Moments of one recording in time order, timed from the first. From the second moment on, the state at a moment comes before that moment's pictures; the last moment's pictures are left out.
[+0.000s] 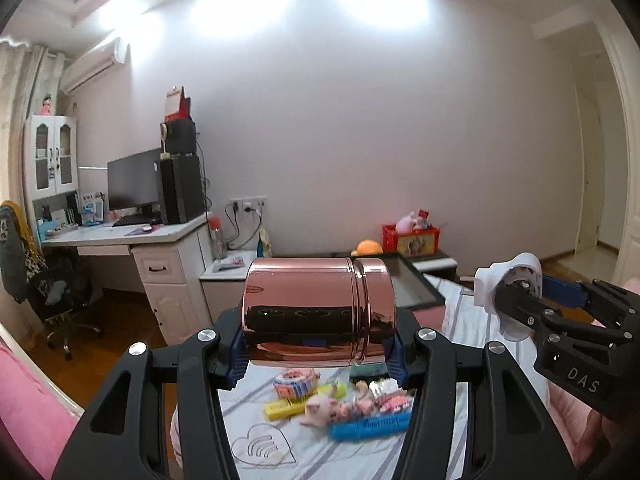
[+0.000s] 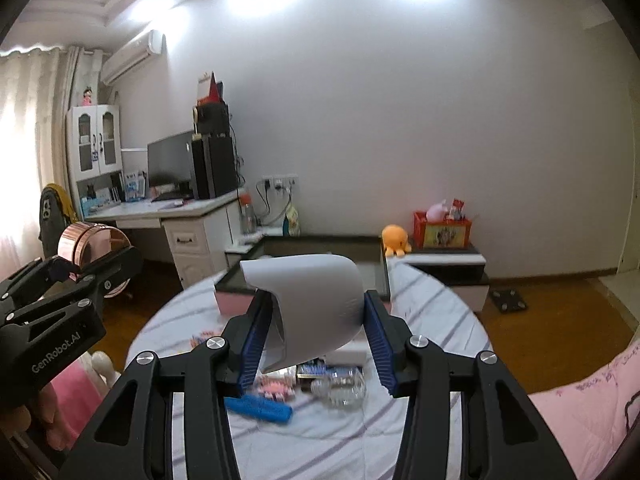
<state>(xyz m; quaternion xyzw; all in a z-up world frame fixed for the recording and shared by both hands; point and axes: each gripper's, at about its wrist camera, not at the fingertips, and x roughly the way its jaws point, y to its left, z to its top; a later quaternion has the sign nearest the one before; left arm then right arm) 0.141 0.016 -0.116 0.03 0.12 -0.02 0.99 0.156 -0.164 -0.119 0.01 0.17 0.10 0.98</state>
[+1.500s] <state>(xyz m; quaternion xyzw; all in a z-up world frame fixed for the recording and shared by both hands) 0.552 -0.018 -0.214 0.09 0.44 -0.05 0.89 0.502 -0.171 -0.205 -0.04 0.42 0.08 0.90</state>
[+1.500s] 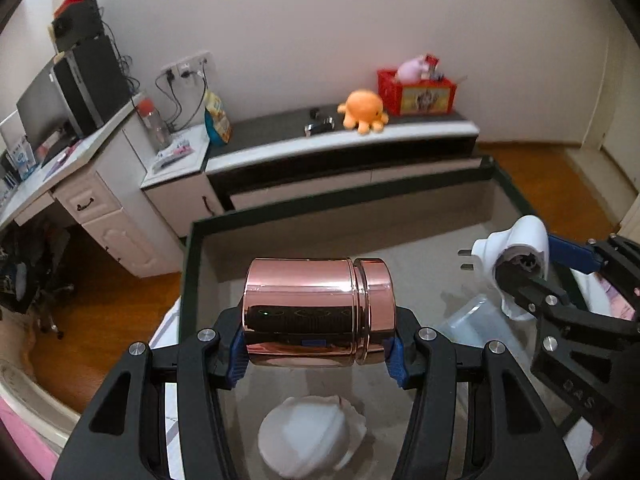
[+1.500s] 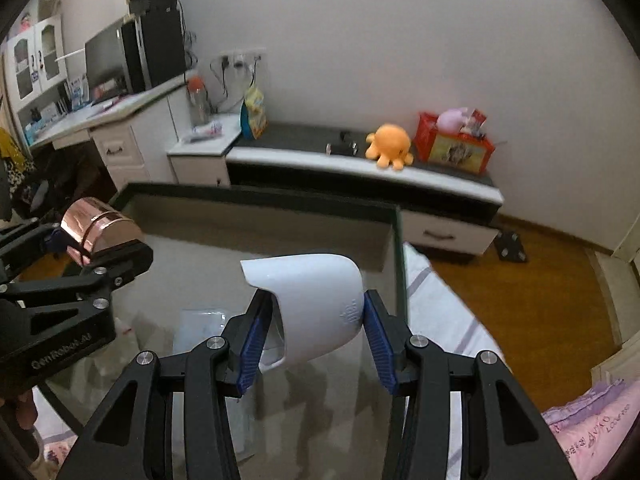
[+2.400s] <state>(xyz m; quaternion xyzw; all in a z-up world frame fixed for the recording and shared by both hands) 0.358 0.018 -0.105 0.05 0.24 -0.01 0.97 0.347 -0.177 -0.113 0.00 0.28 0.10 0.95</state>
